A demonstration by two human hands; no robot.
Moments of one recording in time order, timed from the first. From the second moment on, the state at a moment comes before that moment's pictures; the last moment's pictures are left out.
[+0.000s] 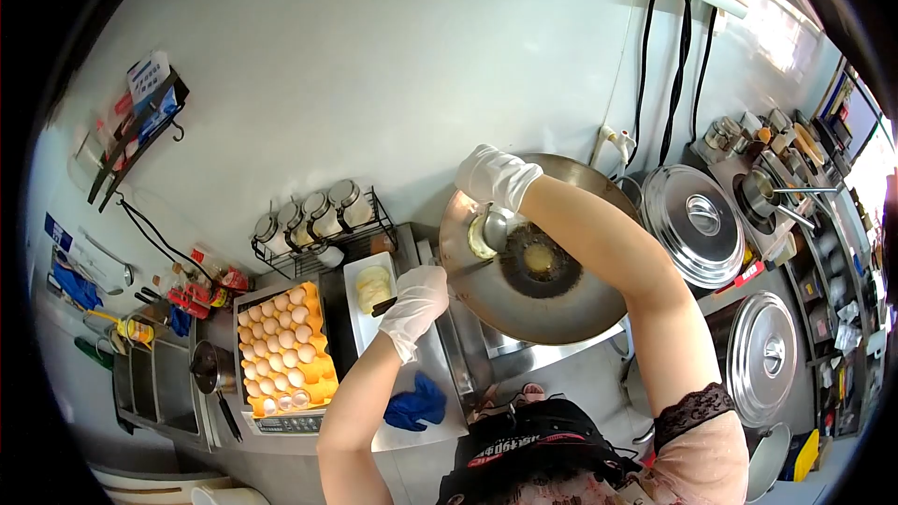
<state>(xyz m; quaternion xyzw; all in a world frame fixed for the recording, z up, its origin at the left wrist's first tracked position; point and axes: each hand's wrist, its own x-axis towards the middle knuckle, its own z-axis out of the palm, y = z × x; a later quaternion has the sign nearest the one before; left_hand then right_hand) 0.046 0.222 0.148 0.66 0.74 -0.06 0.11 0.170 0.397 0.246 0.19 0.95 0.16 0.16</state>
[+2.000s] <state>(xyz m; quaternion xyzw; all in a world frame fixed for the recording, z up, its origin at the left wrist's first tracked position) 0.072 0.247 0.139 0.67 0.73 -0.07 0.12 0.219 0.393 0.276 0.22 0.96 0.09 0.17</state>
